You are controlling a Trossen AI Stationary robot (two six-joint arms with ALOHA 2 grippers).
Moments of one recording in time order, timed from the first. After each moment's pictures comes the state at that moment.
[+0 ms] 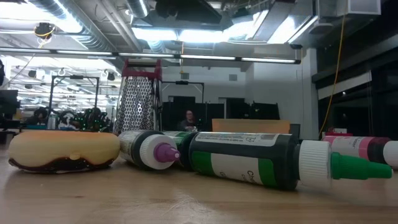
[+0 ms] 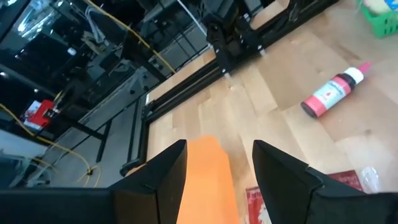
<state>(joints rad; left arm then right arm) -0.07 1.47 1.12 -0.03 -0.26 0.58 0.89 1.25 0.97 -0.74 0.11 1.27</state>
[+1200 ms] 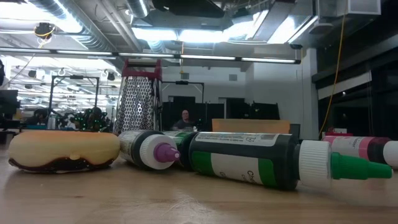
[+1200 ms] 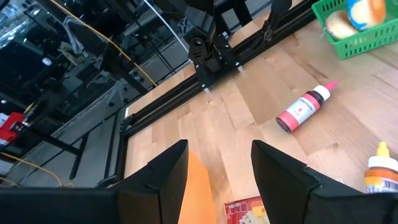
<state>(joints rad) -0.06 1.47 1.12 -0.03 -0.15 0.55 1.10 1.31 0.80 -0.52 0.12 1.64</state>
